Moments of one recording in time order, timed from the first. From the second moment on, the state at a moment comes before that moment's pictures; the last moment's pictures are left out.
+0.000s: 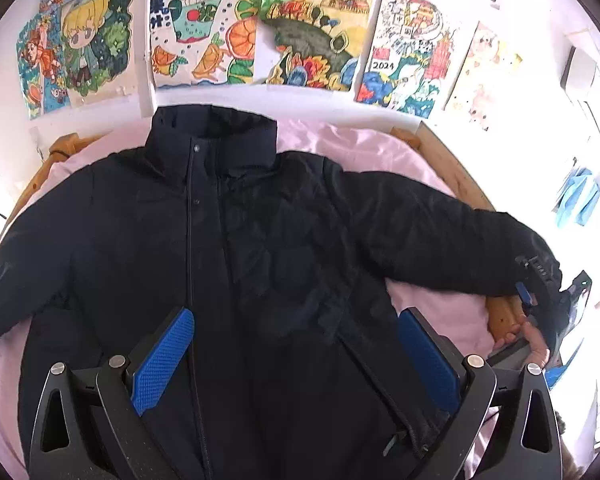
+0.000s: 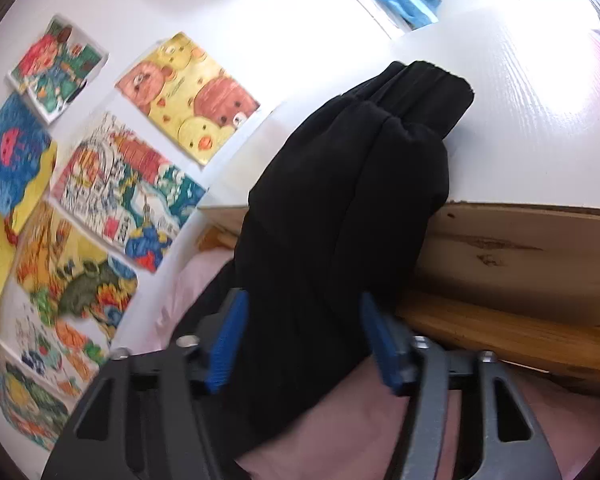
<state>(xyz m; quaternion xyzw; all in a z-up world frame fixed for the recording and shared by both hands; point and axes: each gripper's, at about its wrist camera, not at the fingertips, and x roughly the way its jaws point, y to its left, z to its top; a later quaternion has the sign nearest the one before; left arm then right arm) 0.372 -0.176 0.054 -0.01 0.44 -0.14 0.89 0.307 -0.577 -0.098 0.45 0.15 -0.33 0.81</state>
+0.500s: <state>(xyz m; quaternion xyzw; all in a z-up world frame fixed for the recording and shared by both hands) 0.373 -0.141 0.078 -0.01 0.43 -0.15 0.89 0.296 -0.579 -0.097 0.49 0.08 -0.37 0.78</state>
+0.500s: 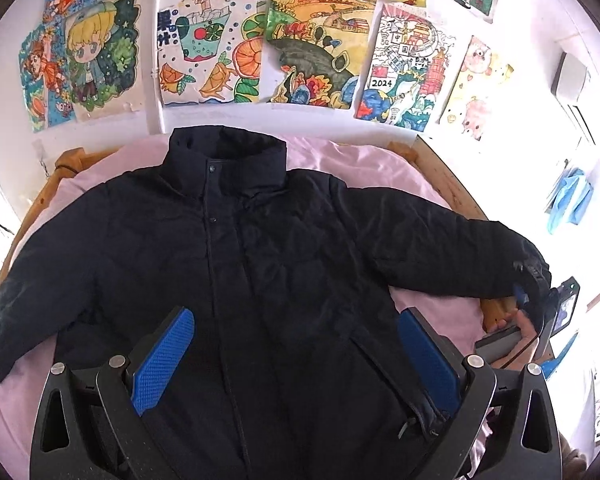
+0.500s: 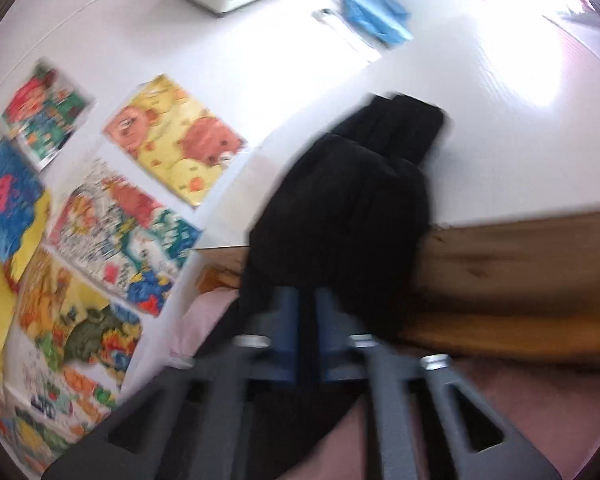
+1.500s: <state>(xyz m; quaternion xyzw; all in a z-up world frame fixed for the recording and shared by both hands) 0.379 -0.085 0.111 -0.12 0.38 -0.23 0.89 0.385 -0.428 0.031 0.05 0.00 -0.25 0.97</state>
